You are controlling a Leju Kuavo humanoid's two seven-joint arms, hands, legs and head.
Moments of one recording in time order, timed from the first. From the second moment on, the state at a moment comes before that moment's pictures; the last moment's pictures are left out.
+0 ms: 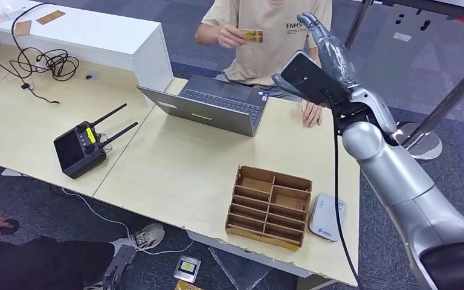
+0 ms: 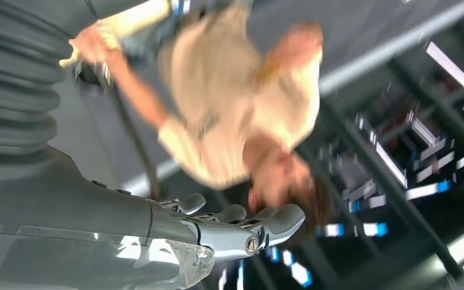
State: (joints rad) left arm -0.16 0.01 -0.59 -0.21 0.50 0.34 -0.21; right arm -0.99 -0.22 0.62 -1.07 0.34 -0.13 -0.09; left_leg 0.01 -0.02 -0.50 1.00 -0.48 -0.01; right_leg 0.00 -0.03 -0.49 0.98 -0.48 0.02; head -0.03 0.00
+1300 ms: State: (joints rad) left arm -0.15 0.02 -0.58 -0.21 0.52 0.35 -0.22; right arm -0.85 -0.38 0.67 -1.28 0.72 -0.13 0.02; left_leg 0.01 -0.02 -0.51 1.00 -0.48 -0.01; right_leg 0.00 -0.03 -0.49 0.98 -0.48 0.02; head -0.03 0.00
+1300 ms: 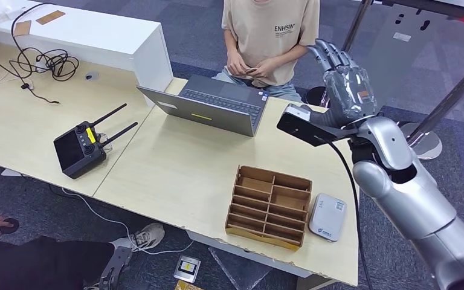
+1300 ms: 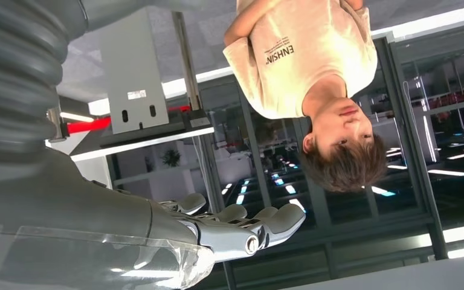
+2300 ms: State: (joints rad) left arm -0.15 0.03 -0.58 -0.21 0.52 0.35 -0.21; right arm -0.85 -0.38 0.67 -1.27 0.74 -0.13 0.01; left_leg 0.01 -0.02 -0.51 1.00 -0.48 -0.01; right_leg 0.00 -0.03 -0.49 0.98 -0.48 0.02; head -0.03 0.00
